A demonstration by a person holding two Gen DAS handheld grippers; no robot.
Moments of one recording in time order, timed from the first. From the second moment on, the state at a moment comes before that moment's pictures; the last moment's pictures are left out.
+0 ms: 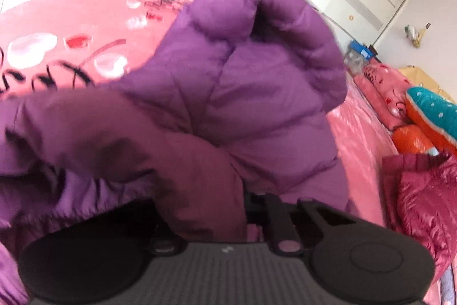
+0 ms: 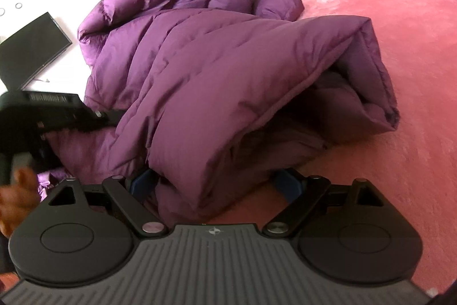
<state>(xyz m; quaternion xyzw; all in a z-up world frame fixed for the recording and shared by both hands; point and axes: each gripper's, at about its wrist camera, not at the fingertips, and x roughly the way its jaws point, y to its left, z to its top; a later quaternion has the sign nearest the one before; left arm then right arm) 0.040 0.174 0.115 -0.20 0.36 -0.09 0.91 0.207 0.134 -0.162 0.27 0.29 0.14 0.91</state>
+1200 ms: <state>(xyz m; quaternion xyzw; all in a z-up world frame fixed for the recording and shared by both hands) -0.061 0.240 0.314 -0.28 0.17 -0.12 0.94 0.186 0.127 -0.144 0.38 0.25 0.10 0.88</state>
